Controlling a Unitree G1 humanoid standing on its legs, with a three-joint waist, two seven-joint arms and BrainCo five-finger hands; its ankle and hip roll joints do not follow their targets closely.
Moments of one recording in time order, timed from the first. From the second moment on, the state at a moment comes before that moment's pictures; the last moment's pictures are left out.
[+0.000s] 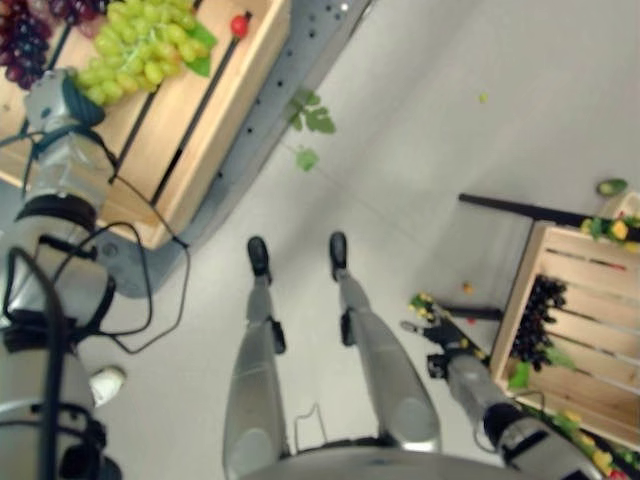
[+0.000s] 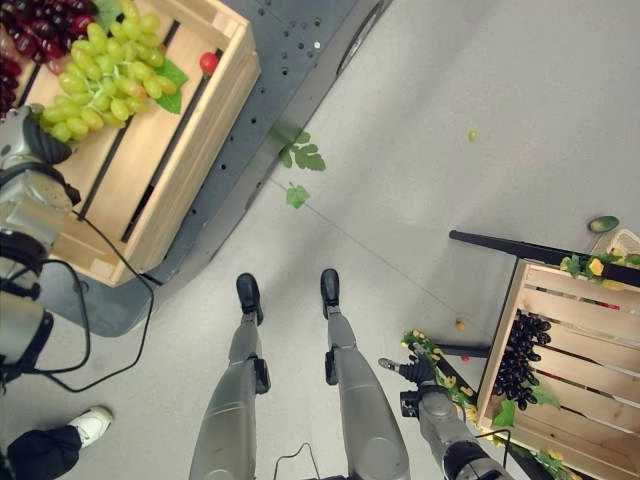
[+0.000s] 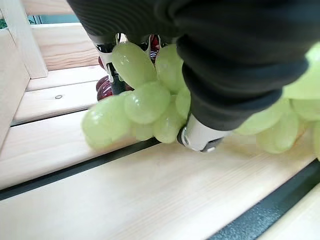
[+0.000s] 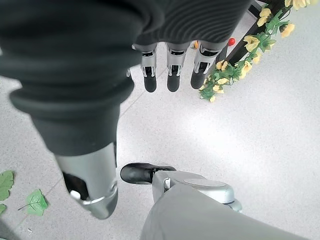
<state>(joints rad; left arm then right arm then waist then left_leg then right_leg) -1.22 0.89 -0.65 1.24 0.10 0.05 0.40 -0.22 -0.28 0.37 0.98 0.42 -0.18 -0.18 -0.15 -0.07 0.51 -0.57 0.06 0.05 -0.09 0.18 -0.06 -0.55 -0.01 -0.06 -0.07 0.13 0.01</state>
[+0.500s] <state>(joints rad) -1.17 0.82 -0.59 1.23 0.02 0.05 0.41 -0.22 -0.29 0.40 0.95 0.42 -0.19 -0.18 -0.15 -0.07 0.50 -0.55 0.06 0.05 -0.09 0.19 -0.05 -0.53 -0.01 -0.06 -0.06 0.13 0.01</state>
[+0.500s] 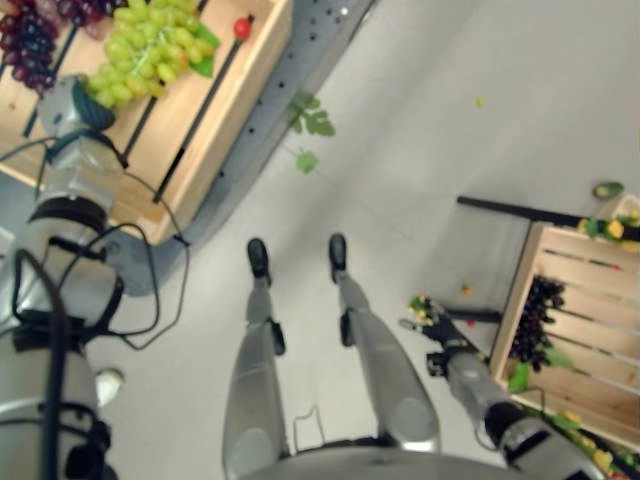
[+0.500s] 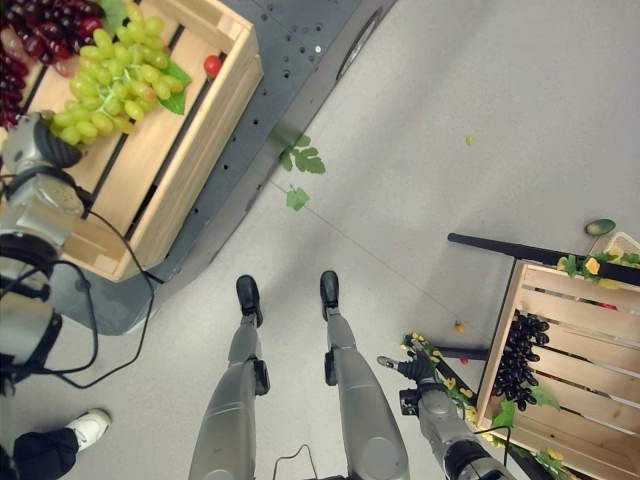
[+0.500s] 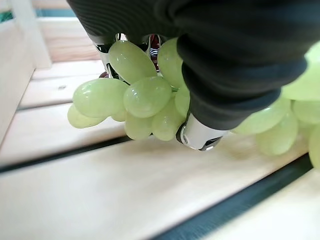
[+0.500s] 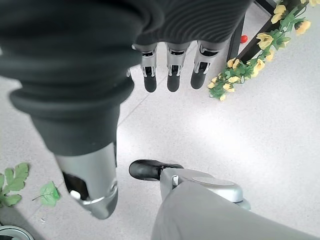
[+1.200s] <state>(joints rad) -0.58 0.75 -0.28 0.41 -0.43 -0.12 0.35 -0.14 -0.29 0.31 0.95 0.38 -0.16 -0.18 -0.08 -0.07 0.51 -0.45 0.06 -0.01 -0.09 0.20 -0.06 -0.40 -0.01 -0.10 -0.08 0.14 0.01</state>
